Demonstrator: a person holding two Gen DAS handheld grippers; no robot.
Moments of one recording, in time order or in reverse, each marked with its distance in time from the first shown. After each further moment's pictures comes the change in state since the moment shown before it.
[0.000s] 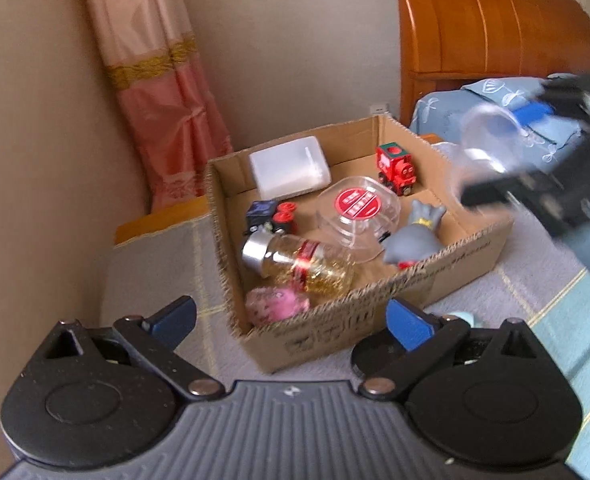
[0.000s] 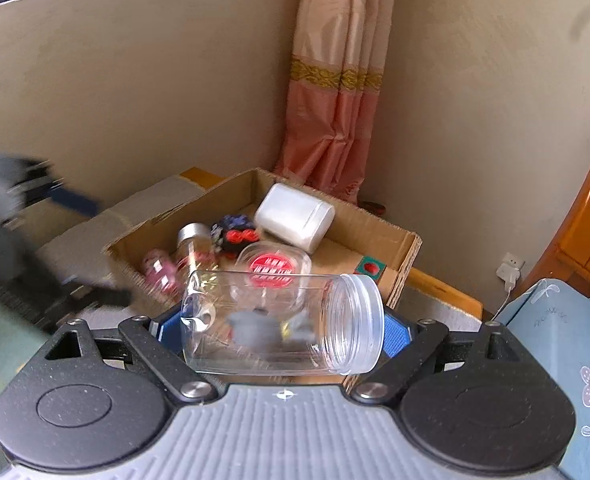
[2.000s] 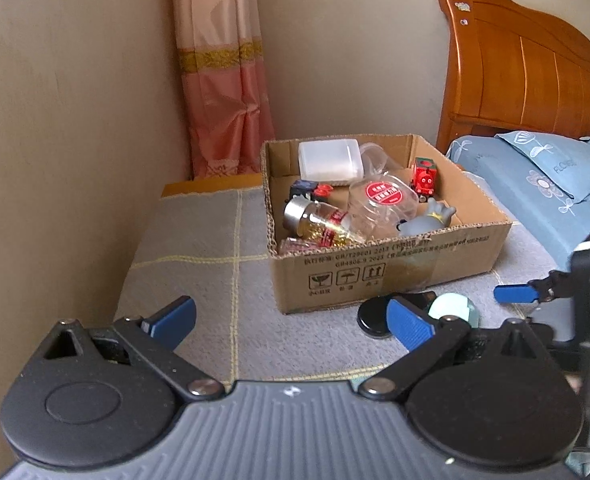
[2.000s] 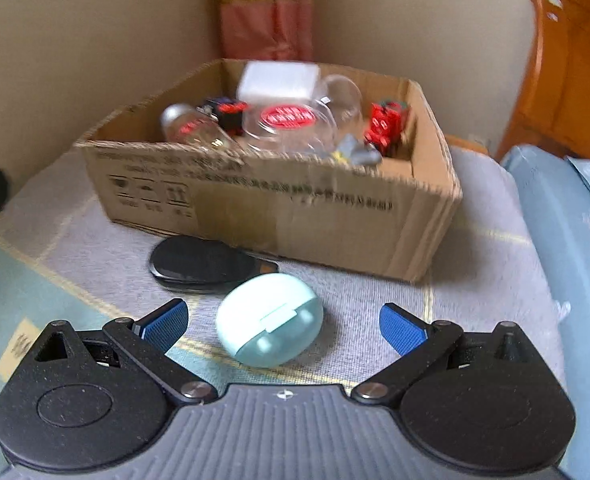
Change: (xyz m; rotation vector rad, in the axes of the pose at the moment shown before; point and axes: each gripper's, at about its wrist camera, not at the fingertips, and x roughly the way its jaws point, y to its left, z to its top) left arm -0.045 0.012 -0.057 -0.210 -0.073 0.043; right arm 0.054 0.076 -0.093 0.292 0.145 -0.180
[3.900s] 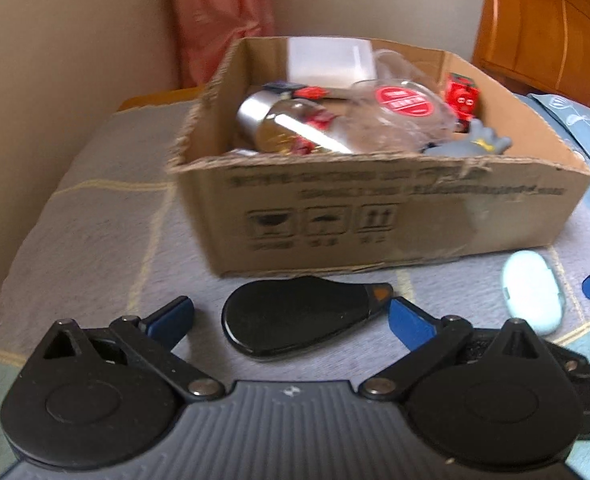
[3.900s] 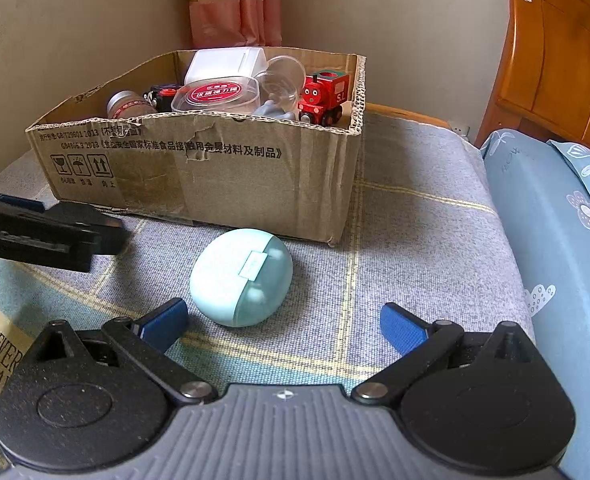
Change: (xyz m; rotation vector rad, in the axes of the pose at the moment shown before) left arm 0.112 -0.028 -0.022 -0.086 0.181 0.033; right arm -0.004 -0.057 -0.026 0.012 -0.006 -0.001
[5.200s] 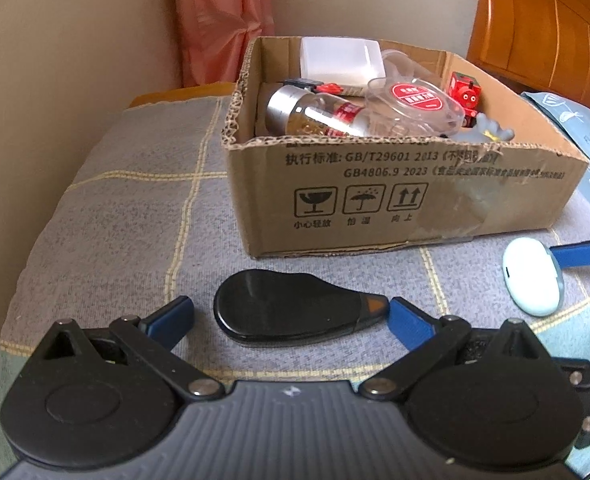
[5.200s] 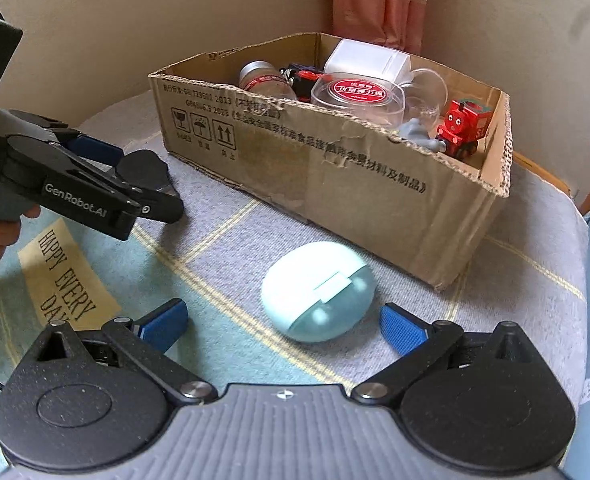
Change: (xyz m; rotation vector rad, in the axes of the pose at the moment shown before) left arm -0.011 0.013 -0.012 0.018 -0.011 -0.020; right arm 0.006 0.019 0.016 -0.311 0.048 0.288
